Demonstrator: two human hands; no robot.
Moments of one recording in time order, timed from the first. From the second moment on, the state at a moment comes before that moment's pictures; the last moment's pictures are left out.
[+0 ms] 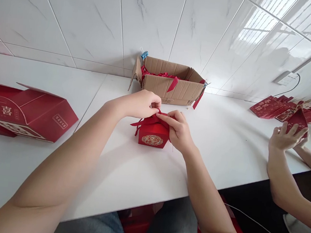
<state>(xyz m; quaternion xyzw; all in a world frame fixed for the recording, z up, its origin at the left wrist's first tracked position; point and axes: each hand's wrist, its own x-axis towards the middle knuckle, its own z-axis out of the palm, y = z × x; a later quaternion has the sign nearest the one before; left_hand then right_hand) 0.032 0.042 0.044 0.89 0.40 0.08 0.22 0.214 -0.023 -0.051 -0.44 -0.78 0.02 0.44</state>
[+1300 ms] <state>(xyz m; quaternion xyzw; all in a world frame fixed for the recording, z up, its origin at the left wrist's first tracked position) 0.022 0.051 0.043 0.88 0.43 0.05 0.20 0.218 -0.026 -0.045 -0.43 -0.77 0.05 0.47</state>
